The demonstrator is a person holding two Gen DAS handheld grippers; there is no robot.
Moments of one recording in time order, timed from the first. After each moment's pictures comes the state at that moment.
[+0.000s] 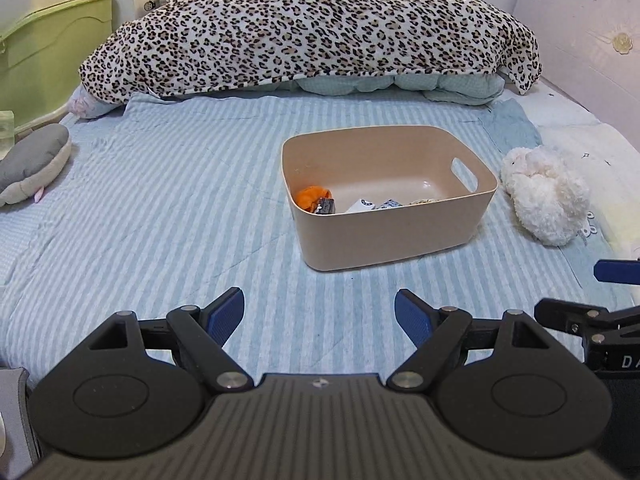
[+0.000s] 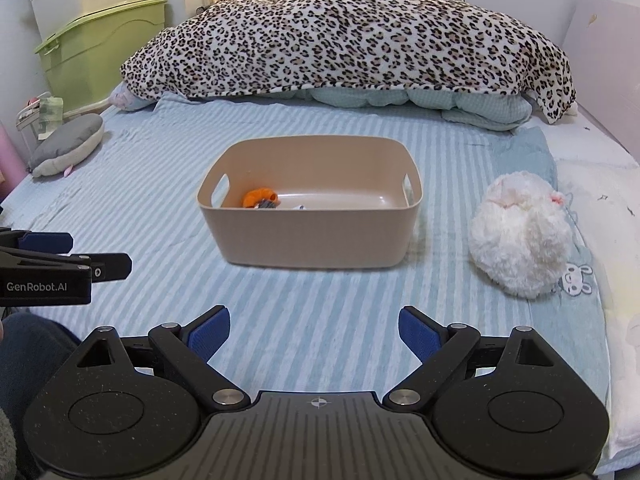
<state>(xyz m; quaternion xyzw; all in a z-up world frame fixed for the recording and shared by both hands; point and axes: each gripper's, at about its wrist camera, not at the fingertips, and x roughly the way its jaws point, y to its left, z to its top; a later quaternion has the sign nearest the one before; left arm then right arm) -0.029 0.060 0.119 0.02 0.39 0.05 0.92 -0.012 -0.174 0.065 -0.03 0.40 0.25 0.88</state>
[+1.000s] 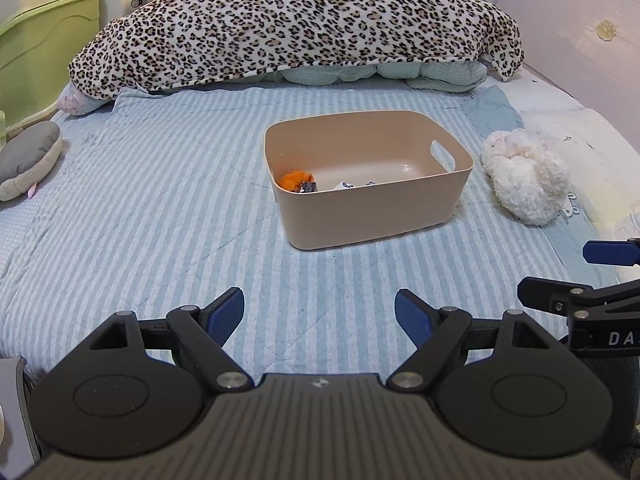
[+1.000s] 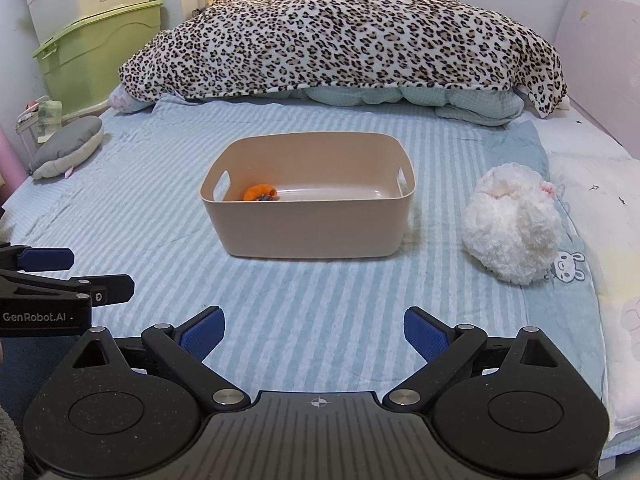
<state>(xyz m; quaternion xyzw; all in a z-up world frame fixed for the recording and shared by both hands) -0.051 0.047 0.120 0.03 0.40 0.02 0.92 -0.027 -0.182 0.069 -0.02 0.40 0.24 0.88</state>
